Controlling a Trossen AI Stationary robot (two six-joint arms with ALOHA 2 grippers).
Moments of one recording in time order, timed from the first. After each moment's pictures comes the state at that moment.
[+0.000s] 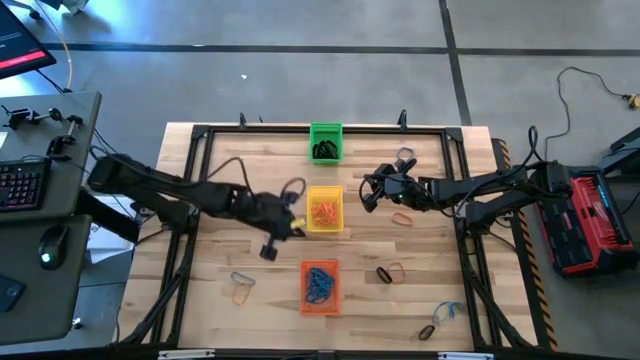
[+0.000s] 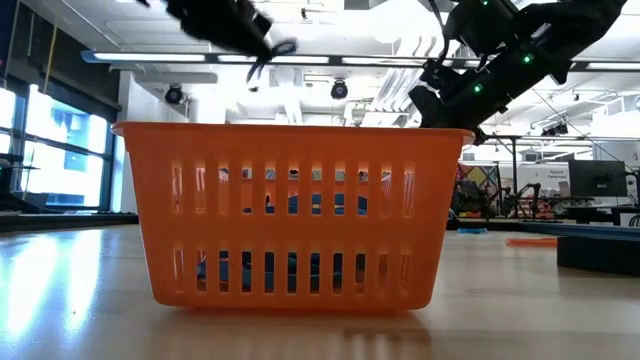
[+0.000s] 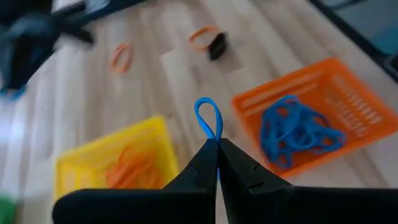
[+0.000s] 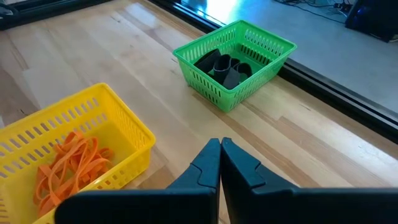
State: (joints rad) left arm -0.18 1.36 0.97 -0.29 -0.01 0.24; right arm -0.08 1.31 0.57 0.14 0.54 0.33
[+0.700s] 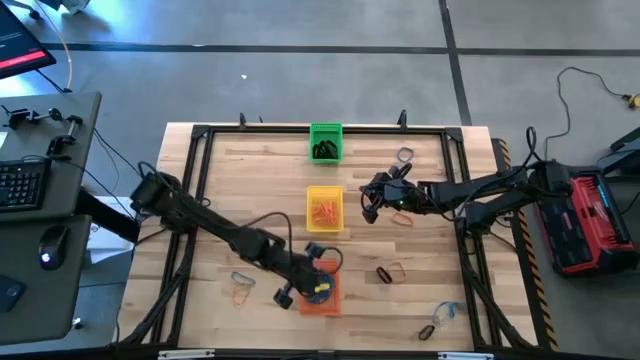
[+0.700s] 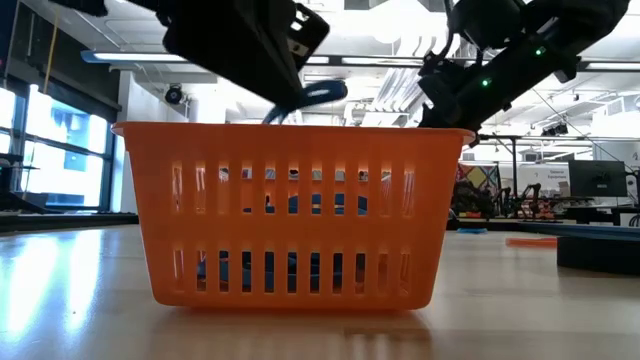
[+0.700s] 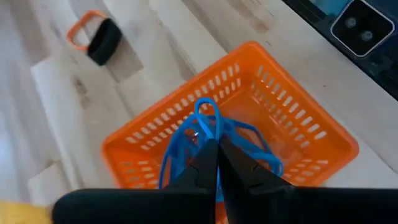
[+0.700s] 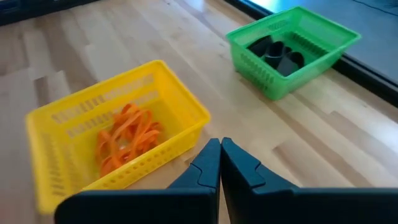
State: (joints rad) left arm -0.42 1.80 1.20 -0.26 -0.03 0.23; right arm -0.03 1.31 0.57 0.13 0.42 0.32
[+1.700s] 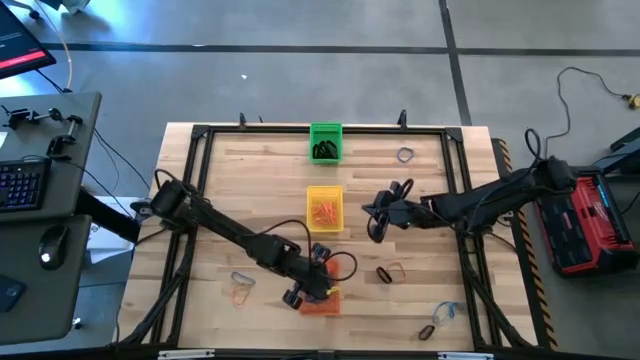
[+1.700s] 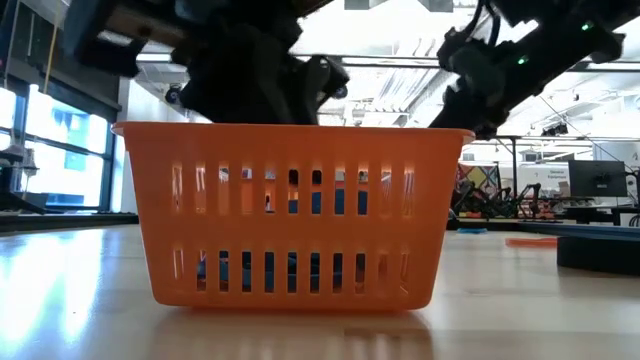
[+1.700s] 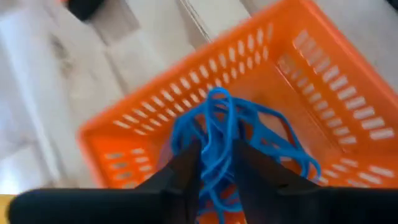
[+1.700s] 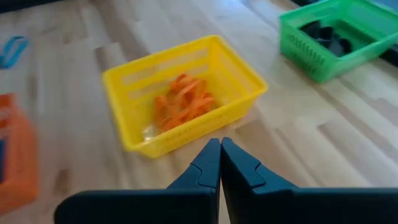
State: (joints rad) left arm -0.40 1.95 1.32 -0.37 -0.06 0.19; right arm 0.17 1.26 0.57 0.03 0.47 0.39
